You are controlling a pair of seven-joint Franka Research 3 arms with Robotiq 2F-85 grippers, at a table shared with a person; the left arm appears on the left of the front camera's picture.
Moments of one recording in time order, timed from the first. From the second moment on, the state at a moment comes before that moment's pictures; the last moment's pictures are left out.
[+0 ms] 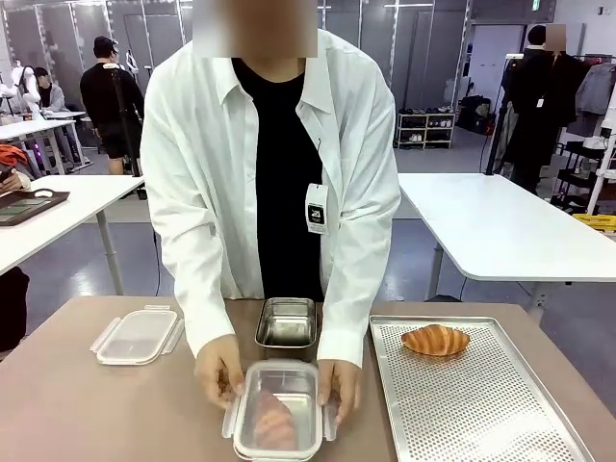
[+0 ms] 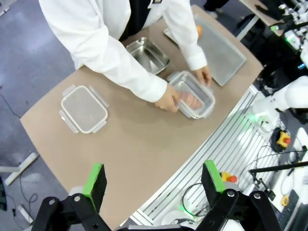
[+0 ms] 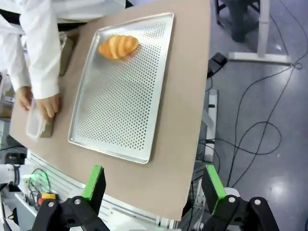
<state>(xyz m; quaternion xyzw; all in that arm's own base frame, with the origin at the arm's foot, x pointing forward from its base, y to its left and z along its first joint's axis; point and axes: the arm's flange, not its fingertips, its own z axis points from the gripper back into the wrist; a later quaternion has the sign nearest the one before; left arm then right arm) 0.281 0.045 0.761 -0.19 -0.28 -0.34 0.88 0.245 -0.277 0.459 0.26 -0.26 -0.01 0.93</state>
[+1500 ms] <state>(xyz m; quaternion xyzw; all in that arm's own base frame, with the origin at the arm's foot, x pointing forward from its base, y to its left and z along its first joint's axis) 0.281 0.045 0.761 -0.19 -0.28 -0.34 0.88 0.246 -0.283 0.476 0.26 -0.26 0.00 0.93</state>
